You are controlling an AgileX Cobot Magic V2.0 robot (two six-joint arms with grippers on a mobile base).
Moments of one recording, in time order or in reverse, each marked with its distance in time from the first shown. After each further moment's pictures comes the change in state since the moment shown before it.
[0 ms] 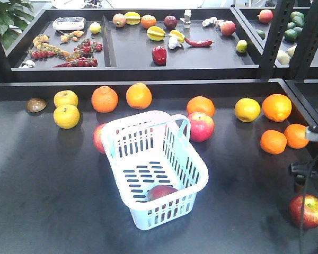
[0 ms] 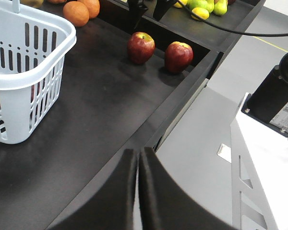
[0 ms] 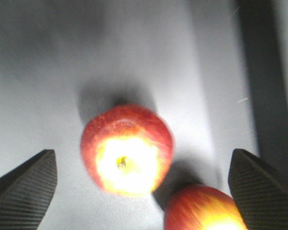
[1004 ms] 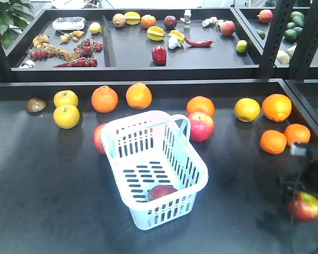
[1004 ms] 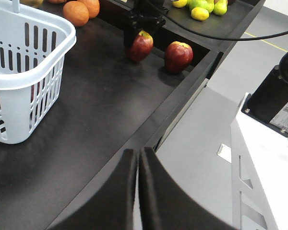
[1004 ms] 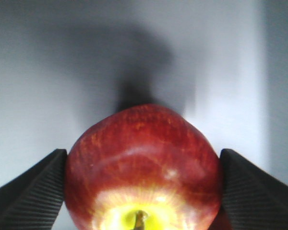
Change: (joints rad) left arm 0.000 0.000 0.000 0.000 0.000 0.000; right arm -0.002 0.118 -0.009 0.153 -0.040 -0.152
